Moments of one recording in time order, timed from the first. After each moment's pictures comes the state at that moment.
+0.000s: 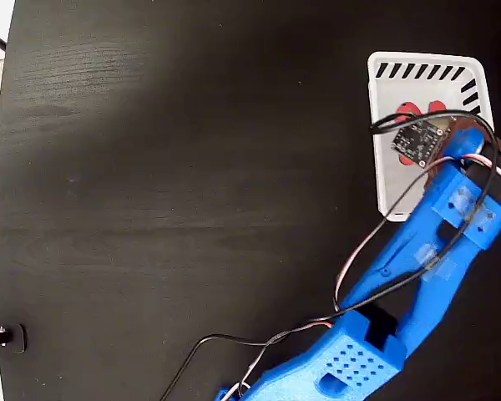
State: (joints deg) arm 41.1 41.5 21.1 99.6 -9.2
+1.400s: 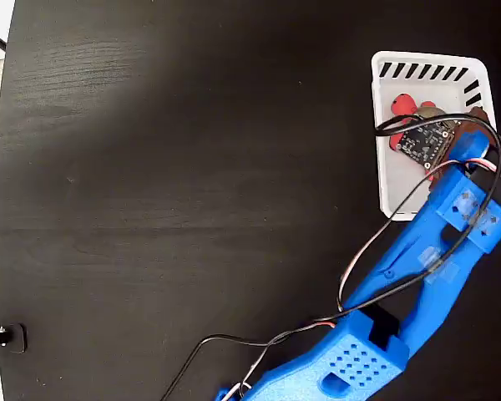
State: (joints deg) arm 41.8 40.5 19.5 99.6 -9.5
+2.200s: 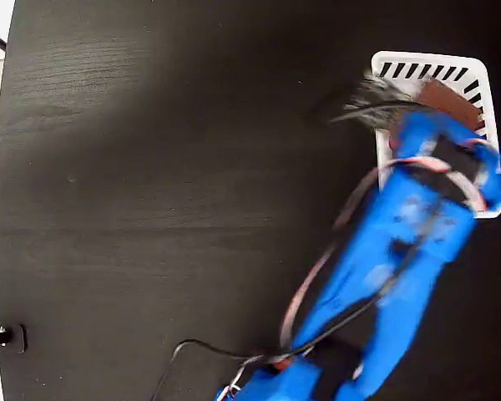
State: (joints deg) arm 29.1 67.5 46.3 84.8 1.1
